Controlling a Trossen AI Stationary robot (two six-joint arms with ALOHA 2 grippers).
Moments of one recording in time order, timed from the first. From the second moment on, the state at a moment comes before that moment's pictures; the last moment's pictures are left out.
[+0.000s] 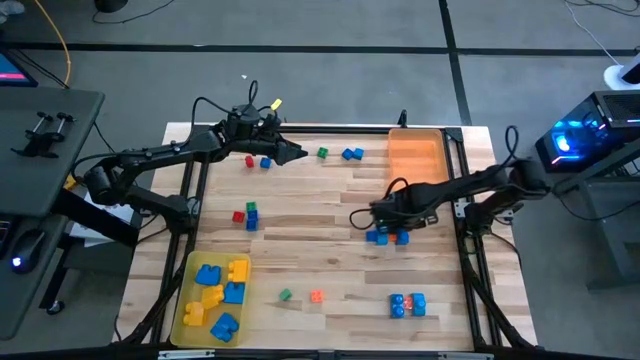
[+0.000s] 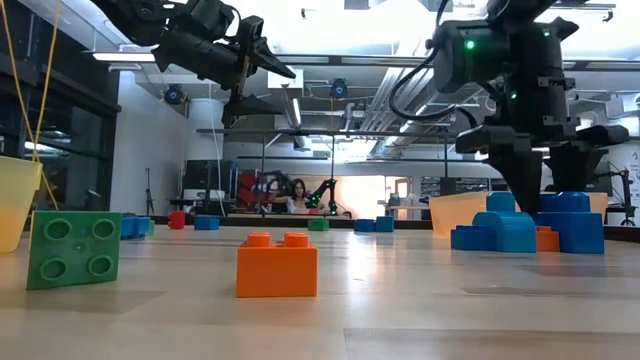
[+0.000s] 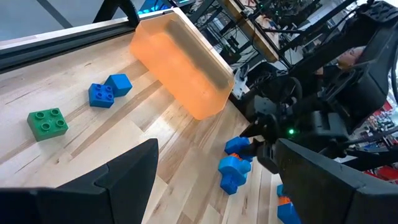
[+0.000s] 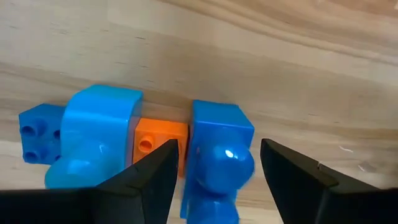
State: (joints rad) left arm 0.58 1.33 0.87 0.05 0.44 -0.57; right arm 0.05 1.52 0.87 -0.97 0.00 1.41
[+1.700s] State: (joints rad) left arm 0.47 0.88 0.87 0.14 0.81 -0.77; right arm -0.02 1.87 1.39 0.03 -0.28 0.60
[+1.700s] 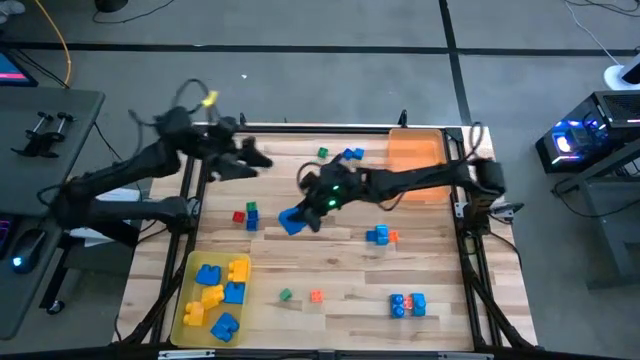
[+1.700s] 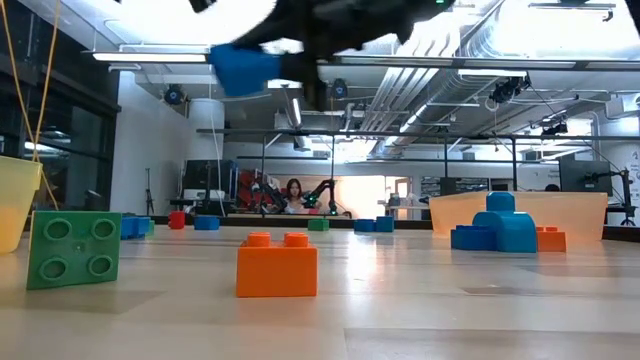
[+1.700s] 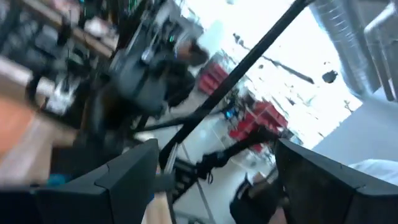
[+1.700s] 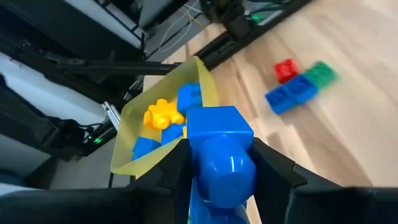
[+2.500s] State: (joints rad) left arm 0.42 0.63 0.87 -0.01 0.40 -0.82; right arm 0.15 2.61 2.36 0.03 -0.26 0.50
